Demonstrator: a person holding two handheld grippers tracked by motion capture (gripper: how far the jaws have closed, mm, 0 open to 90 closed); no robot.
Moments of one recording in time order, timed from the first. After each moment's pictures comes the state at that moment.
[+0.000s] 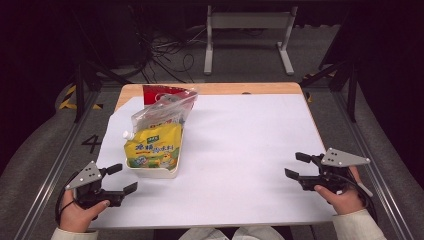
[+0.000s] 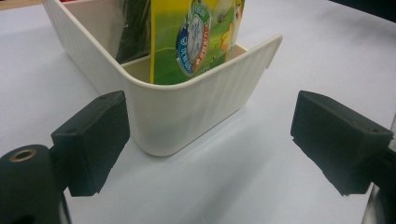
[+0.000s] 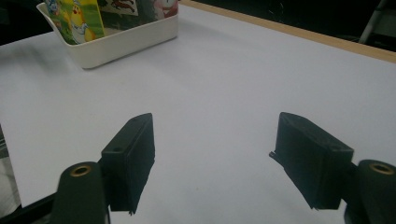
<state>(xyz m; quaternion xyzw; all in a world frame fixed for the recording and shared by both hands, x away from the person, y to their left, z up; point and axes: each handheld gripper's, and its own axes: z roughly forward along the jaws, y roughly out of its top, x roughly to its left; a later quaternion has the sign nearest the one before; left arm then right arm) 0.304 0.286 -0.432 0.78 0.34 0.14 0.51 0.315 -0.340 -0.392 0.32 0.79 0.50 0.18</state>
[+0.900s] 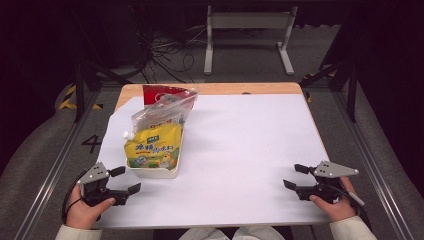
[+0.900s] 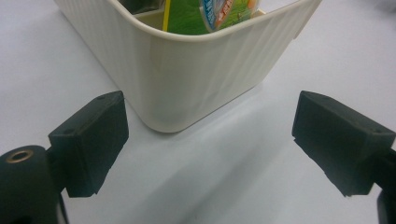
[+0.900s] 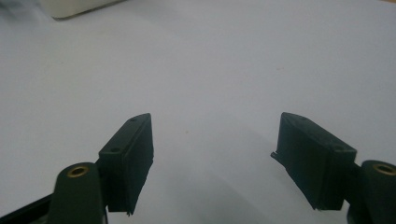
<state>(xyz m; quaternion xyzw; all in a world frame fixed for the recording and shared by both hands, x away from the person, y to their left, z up) 0.314 0.281 -0.448 0.79 0.37 0.12 0.47 0.310 -0.345 -0.439 0.34 0.80 0.45 0.18</state>
